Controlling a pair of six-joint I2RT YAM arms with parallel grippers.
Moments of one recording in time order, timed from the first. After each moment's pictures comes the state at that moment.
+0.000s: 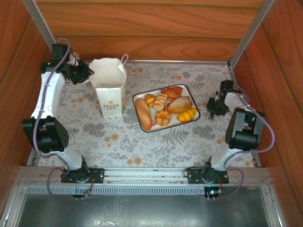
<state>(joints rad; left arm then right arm) 0.07 1.65 1.67 -0.93 0.44 -0.56 -0.17 1.72 1.13 -0.73 -0.09 0.21</state>
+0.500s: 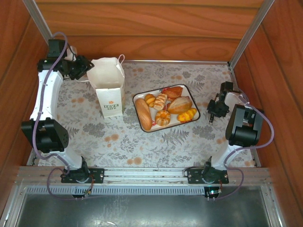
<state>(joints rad) 0.07 1.65 1.76 -0.94 0.42 -0.54 -0.19 1.77 1.13 -0.73 -0.07 0.20</state>
